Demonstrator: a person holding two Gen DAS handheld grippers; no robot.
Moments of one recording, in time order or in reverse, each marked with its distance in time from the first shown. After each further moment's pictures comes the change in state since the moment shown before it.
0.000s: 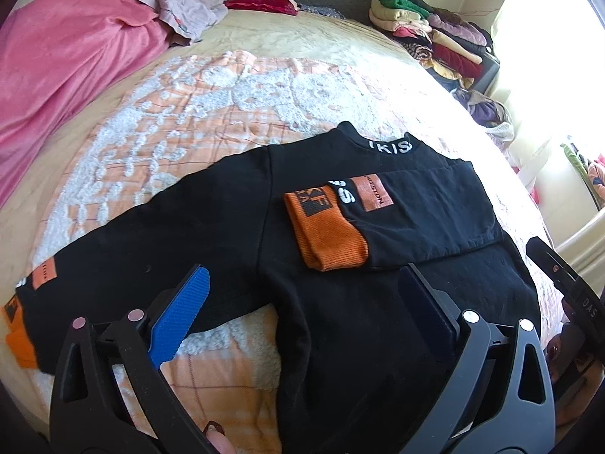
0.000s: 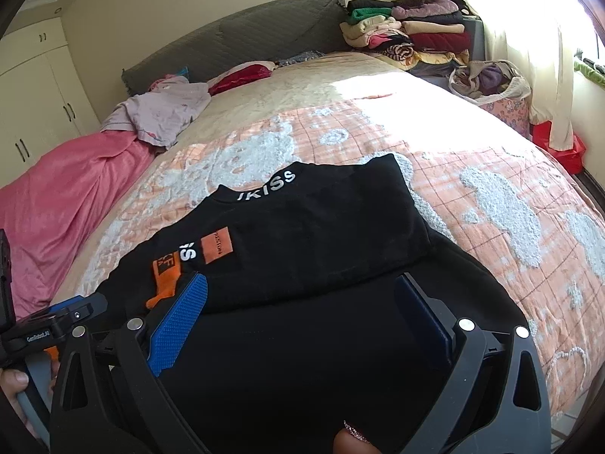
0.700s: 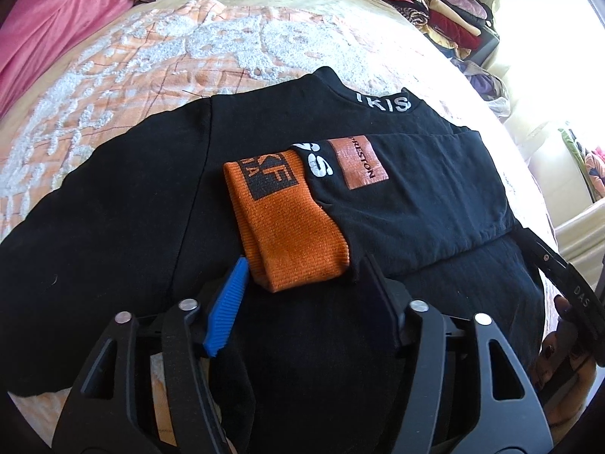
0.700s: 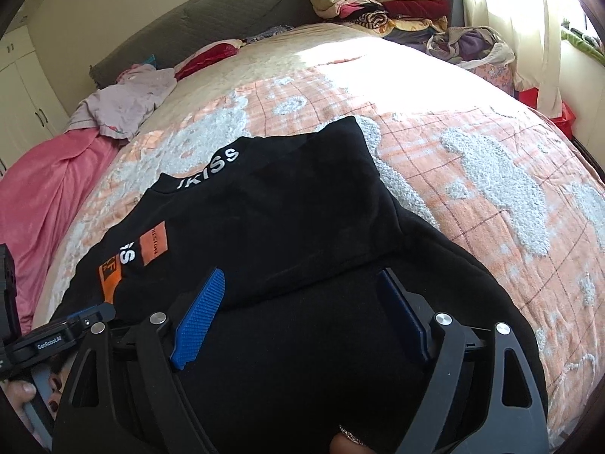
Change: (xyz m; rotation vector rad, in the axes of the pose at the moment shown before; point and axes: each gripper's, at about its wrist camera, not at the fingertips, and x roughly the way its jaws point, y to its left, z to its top) left arm 0.077 -0.024 0.005 0.002 0.152 -0.073; right arm 0.054 -0.048 0.001 0.075 0.094 -0.066
